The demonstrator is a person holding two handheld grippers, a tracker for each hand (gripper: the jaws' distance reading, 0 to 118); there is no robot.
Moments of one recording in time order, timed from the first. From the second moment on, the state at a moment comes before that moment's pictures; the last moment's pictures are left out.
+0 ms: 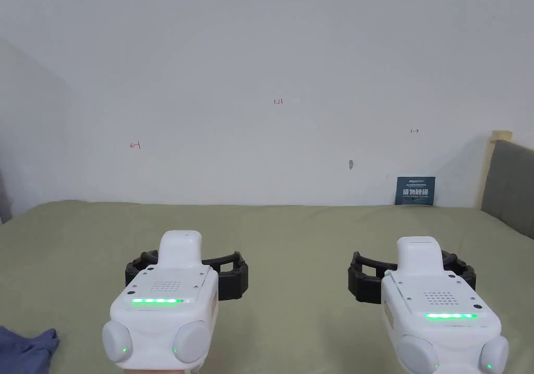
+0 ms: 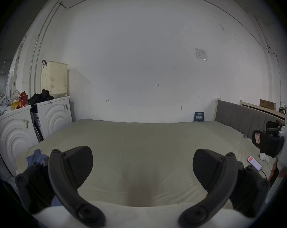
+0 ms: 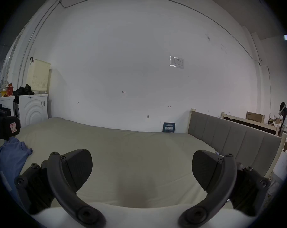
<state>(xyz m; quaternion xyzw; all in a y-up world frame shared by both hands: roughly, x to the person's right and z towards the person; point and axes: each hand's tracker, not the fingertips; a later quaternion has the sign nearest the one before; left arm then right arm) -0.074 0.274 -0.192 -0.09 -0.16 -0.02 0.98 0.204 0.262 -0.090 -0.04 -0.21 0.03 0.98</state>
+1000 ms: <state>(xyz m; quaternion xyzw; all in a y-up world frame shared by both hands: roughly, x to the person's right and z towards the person) -0.075 0.269 -0.191 -0.09 -0.17 -0.02 0.98 0.203 0.256 -0.092 -0.04 -0.22 0.04 0.97</state>
